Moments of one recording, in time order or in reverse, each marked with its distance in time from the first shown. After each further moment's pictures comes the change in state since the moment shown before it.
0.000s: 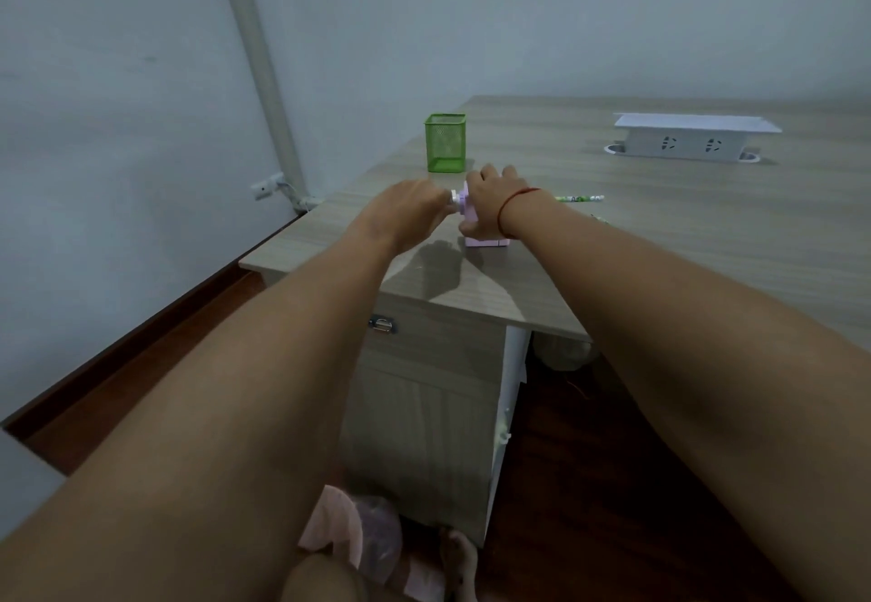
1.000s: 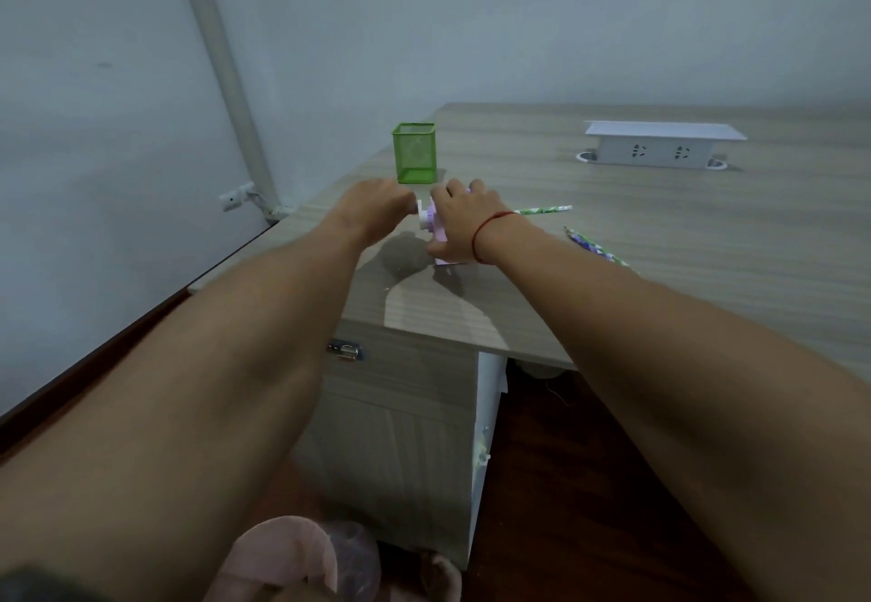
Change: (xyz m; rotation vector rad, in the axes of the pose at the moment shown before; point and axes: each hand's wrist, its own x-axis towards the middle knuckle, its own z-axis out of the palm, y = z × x) left_hand 0.047 -0.029 0.018 0.155 -0.143 -0.057; right_hand -0.002 0.007 0.008 0.027 0.136 -0.041
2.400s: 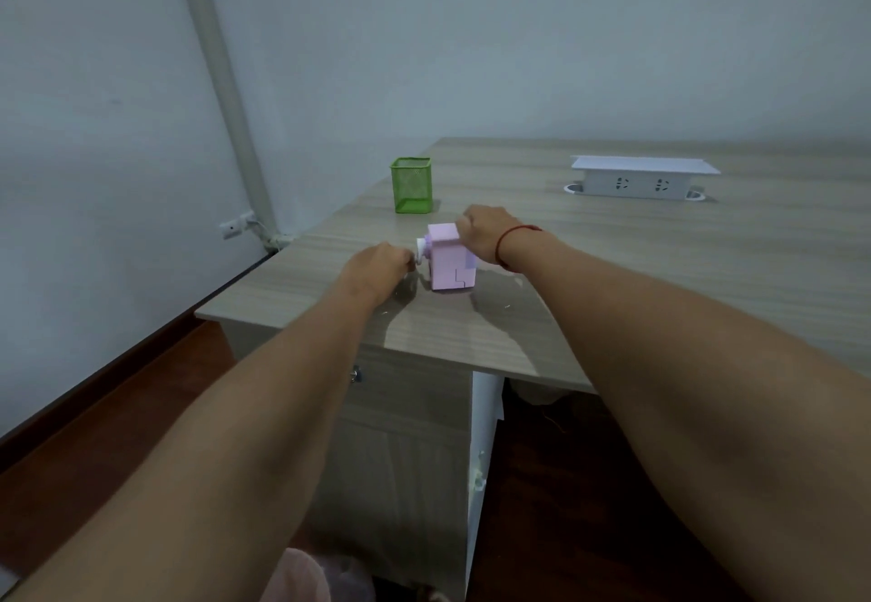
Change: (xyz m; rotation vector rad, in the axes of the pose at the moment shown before) left_hand -0.018 0.020 0.039 -0.202 -0.114 -0.244; right_hand -0.002 0.029 -0.025 0.442 -0.101 0.216
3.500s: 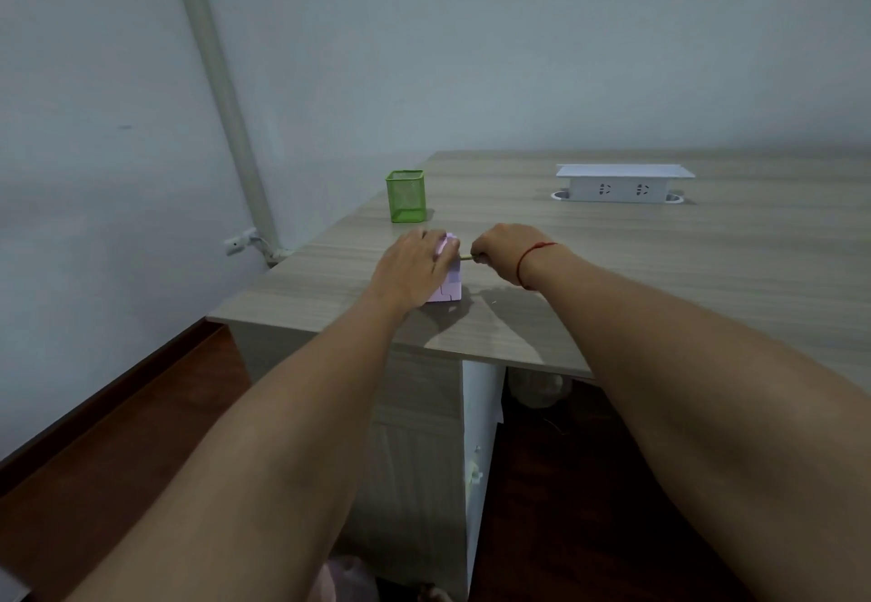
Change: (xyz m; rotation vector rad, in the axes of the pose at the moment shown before) left_hand -0.030 0.065 -0.025 -0.349 0.233 0.015; right_hand -0.042 0.030 -0.008 -0.504 0.027 -0.198
